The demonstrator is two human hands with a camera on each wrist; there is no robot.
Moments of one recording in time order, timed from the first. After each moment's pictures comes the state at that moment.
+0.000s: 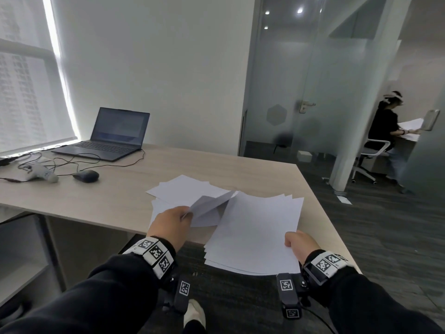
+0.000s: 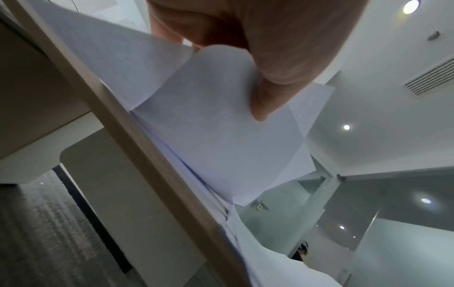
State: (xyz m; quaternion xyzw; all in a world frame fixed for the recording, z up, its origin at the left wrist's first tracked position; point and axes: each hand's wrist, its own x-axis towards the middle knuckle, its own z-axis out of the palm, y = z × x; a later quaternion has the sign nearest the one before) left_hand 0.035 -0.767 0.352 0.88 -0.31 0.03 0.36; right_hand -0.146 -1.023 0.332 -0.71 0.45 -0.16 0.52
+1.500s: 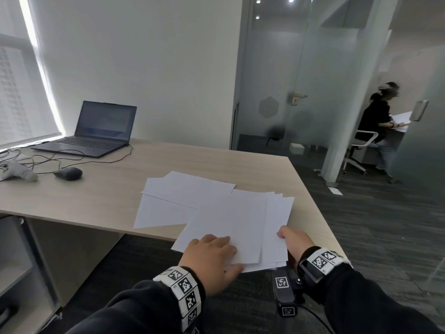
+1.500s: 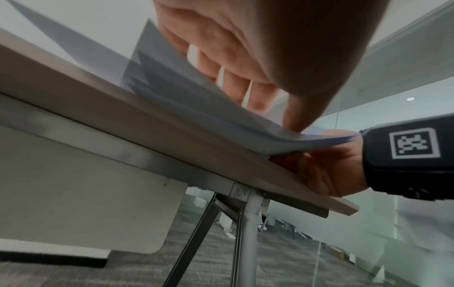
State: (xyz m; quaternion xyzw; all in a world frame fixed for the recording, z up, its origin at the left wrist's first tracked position) left_hand -0.042 -0.822 0.302 0.84 -0.53 0.05 0.06; right_hand -0.150 -1.043 0.308 -0.66 0.45 -0.17 0.58
